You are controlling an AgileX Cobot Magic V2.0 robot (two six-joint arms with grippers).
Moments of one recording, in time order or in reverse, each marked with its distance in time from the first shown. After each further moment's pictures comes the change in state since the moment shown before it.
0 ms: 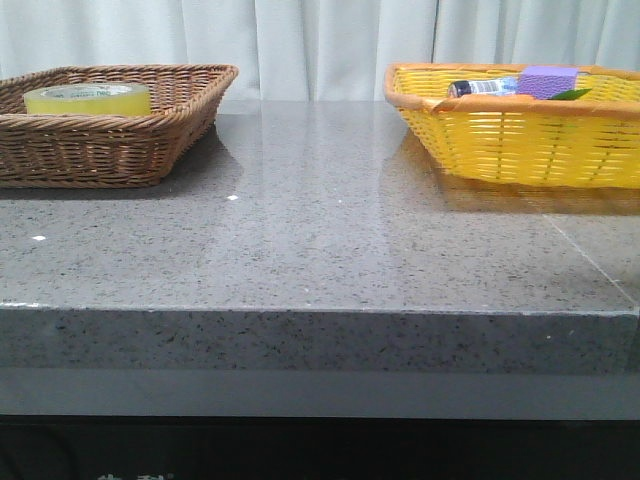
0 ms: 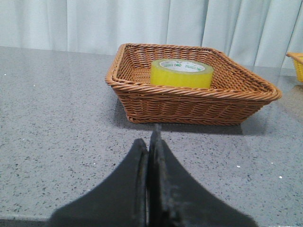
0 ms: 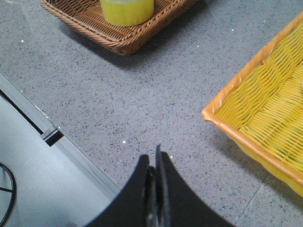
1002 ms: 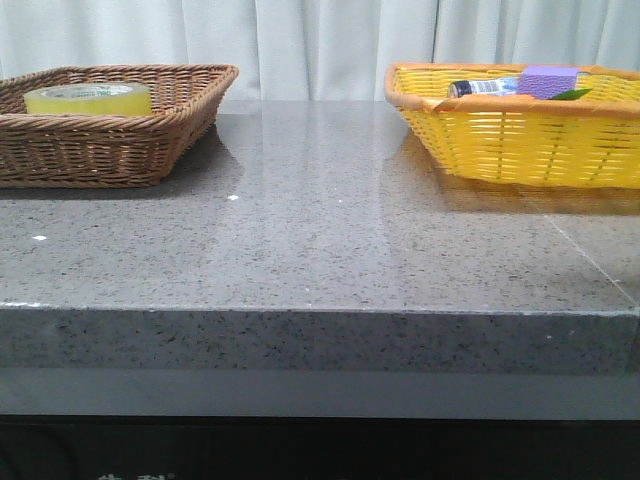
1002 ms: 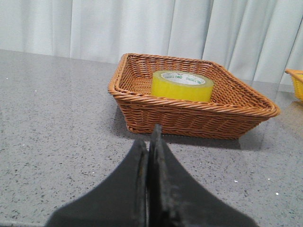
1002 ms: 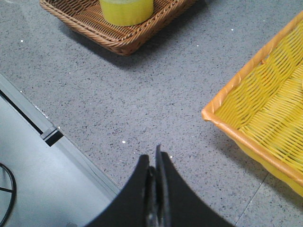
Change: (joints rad) left arm 0.000 0.000 0.000 0.144 -0.035 -0.184; right arm 0.000 0.000 0.000 0.000 0.000 0.000
